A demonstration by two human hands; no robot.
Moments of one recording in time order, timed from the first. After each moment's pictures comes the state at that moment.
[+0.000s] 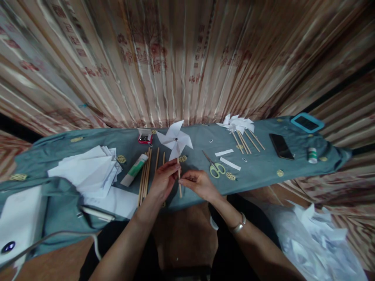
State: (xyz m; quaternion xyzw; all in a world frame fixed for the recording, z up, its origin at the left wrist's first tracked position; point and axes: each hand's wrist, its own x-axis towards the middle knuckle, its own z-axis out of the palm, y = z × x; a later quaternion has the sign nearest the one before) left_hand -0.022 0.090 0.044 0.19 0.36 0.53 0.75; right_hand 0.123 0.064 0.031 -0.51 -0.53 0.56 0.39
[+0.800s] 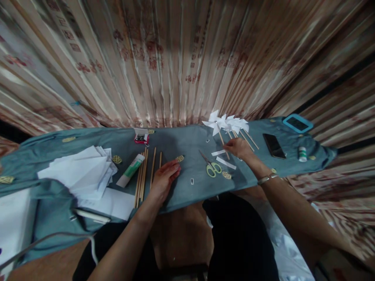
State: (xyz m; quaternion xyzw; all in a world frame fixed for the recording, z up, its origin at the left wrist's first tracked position) left_hand -0.016 0.087 0.037 0.16 0.42 0.51 0.73; right_hand 0.290 0.156 0.086 -0.80 -0.60 0.04 -0.02
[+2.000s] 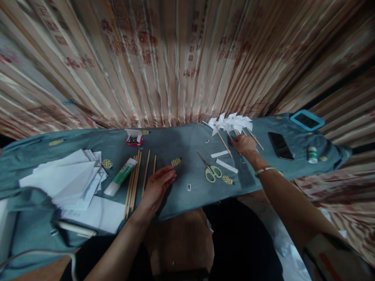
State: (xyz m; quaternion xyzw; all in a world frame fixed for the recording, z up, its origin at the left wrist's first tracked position) left_hand -0.015 0.088 0.035 0.17 0.47 0.49 0.72; right_hand 0.341 0.193 0.042 -0.84 -0.54 0.00 -0.04
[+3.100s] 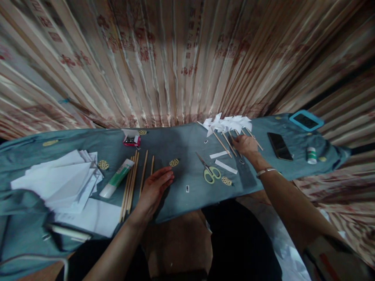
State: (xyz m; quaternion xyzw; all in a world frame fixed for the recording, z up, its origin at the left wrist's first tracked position) left_hand -0.018 0.088 0.031 0.18 0.46 0.48 0.72; right_hand 0.352 0.193 0.040 -0.84 -0.55 -0.02 -0.04
